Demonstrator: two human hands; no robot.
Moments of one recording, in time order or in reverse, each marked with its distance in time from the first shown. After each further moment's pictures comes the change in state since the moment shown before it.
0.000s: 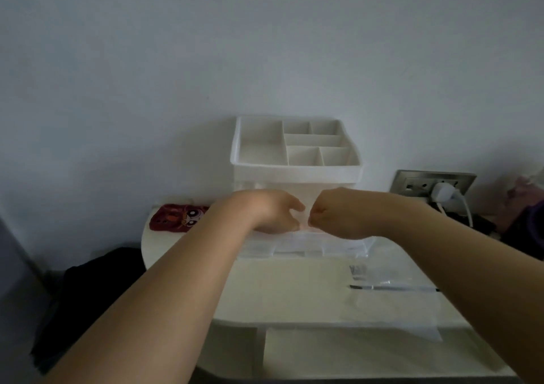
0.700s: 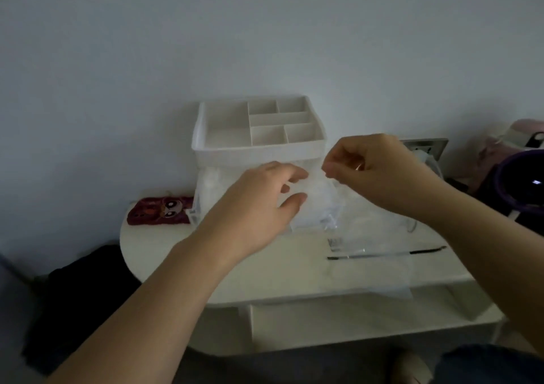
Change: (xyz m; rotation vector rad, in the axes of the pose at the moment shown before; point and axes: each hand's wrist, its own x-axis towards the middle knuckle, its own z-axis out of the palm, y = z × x) left_hand -0.042 0.040 0.030 -0.207 0.560 0.330; right_hand -0.058 0.063 -0.004 0.343 0.640 -0.178
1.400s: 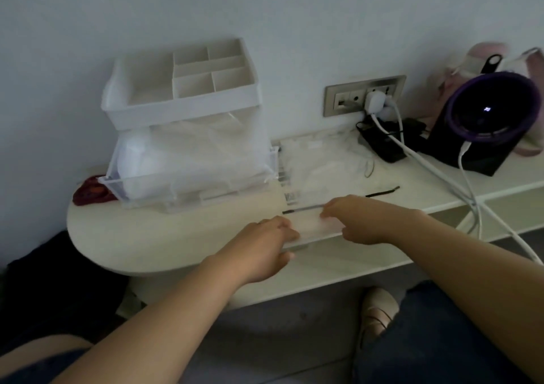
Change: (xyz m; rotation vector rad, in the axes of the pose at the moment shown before) left_hand -0.025 -0.021 0.160 0.302 -0.595 0.080; right_hand -0.094 0.137 0.064 -0.403 -0.706 0.235
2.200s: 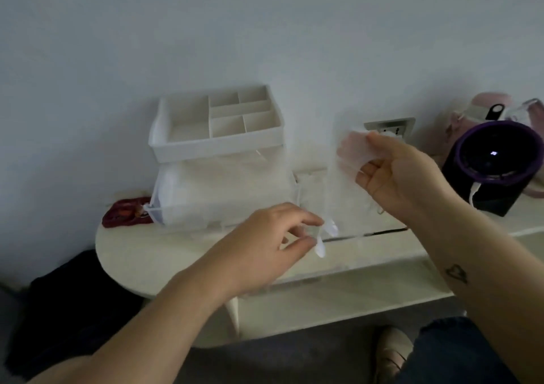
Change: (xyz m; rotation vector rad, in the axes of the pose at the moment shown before) left_hand -0.054 0.018 -0.091 -0.413 0.339 0.105; right_hand -0.021 -0.030 -0.099 2.065 0.689 -0.148
